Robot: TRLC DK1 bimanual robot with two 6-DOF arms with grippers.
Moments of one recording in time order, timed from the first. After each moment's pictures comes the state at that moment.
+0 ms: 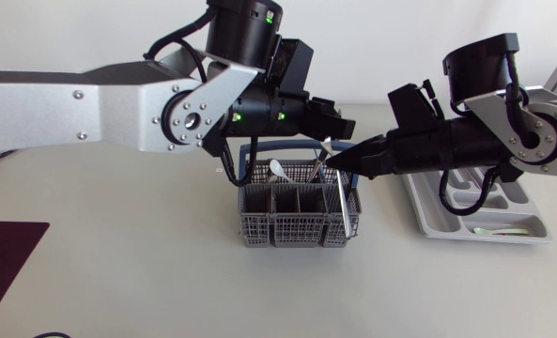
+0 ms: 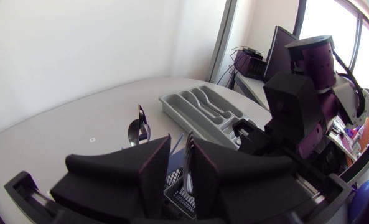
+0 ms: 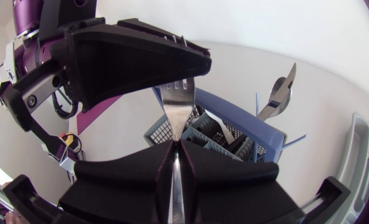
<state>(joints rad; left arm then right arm) -0.75 1.71 1.33 -0.03 0.12 -0.12 0.28 1.34 0.93 -0.29 -0.67 -0.05</state>
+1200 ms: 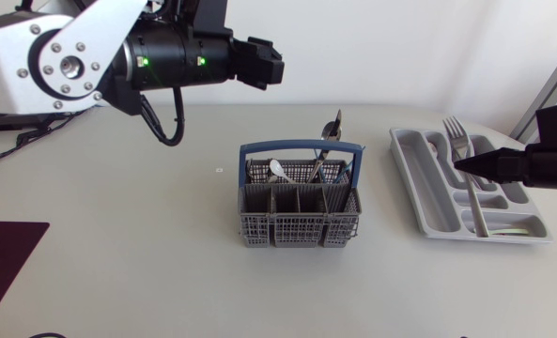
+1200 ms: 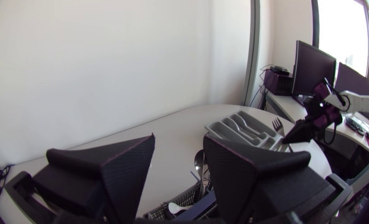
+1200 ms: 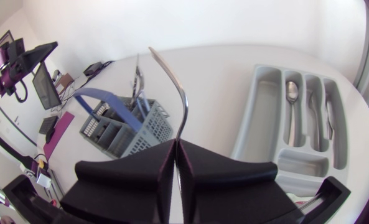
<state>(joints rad) -0.60 1.51 1.29 -0.07 0.05 0.03 -0.46 1.34 0.93 -0.57 -0.86 -0.40</state>
